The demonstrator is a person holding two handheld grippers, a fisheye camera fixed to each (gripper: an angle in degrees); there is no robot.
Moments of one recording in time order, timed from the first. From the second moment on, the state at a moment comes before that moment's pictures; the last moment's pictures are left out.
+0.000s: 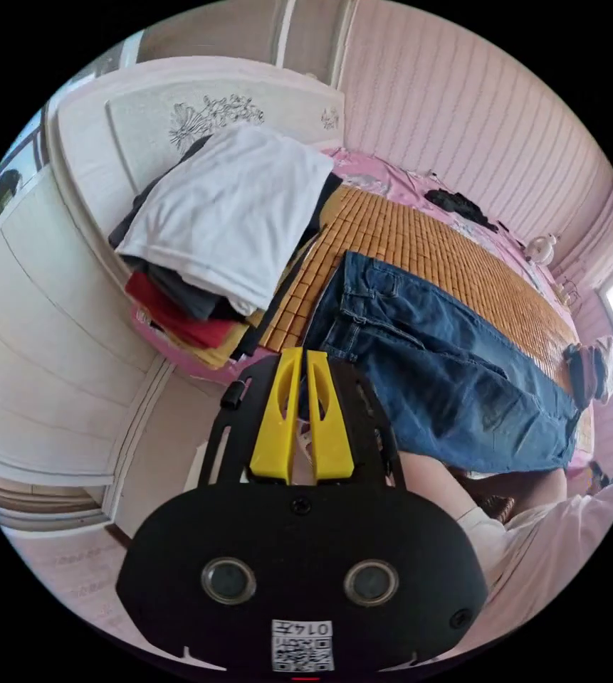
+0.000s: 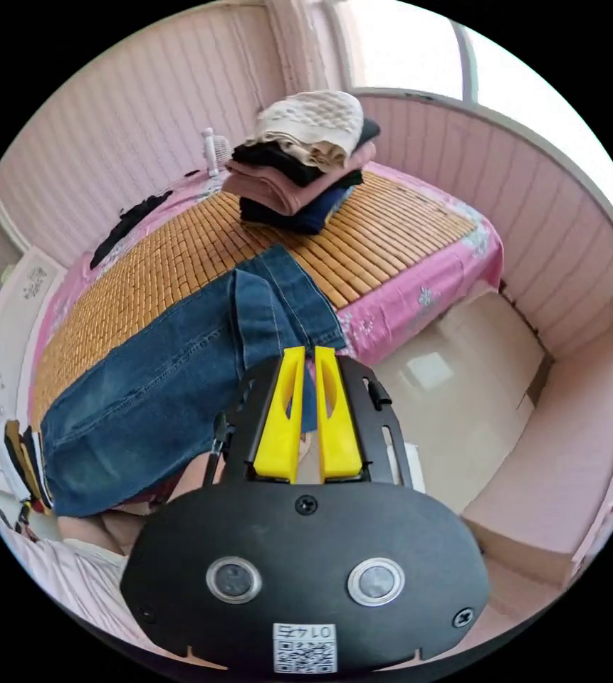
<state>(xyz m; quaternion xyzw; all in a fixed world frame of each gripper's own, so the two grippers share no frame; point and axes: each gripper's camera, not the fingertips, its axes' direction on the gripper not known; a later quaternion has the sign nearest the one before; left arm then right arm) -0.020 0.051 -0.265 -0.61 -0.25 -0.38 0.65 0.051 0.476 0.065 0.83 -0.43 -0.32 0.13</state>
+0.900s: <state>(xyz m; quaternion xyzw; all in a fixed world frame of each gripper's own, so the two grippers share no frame) -0.044 0.251 0.031 -0.75 -0.16 -0.19 0.61 -0.124 0.877 -0.055 0.87 -0.19 -0.45 0.06</state>
